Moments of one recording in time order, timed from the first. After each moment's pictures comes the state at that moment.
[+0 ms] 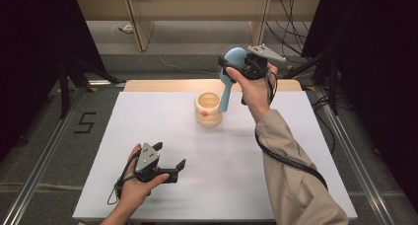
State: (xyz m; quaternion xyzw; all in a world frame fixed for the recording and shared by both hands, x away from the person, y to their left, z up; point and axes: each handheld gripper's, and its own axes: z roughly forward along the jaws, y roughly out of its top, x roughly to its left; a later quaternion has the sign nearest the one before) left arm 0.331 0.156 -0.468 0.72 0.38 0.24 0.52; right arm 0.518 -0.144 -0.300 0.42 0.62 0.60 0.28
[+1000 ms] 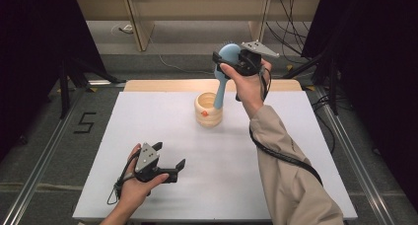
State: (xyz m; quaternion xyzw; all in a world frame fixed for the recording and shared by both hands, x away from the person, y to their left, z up) left arm 0.331 0.156 -0.468 0.72 0.38 0.24 0.52; right arm 0.526 -0.128 -0.295 0.41 0.62 0.61 0.28
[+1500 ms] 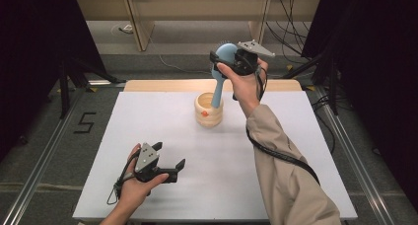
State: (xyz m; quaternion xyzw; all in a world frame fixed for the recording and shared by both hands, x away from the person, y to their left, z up) left arm 0.331 0.156 -0.468 0.72 0.38 0.24 0.52; right arm 0.532 -0.121 -0.298 0.41 0.62 0.61 0.28
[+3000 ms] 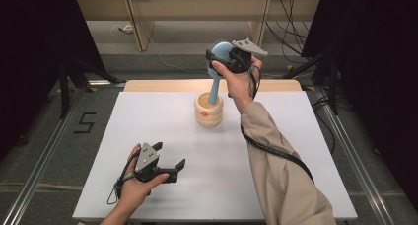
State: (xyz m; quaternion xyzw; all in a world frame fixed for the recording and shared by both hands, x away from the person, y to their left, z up) left arm 0.332 0.156 -0.468 0.72 0.38 0.24 0.52; right arm 0.546 -0.108 -0.304 0.41 0.62 0.61 0.28
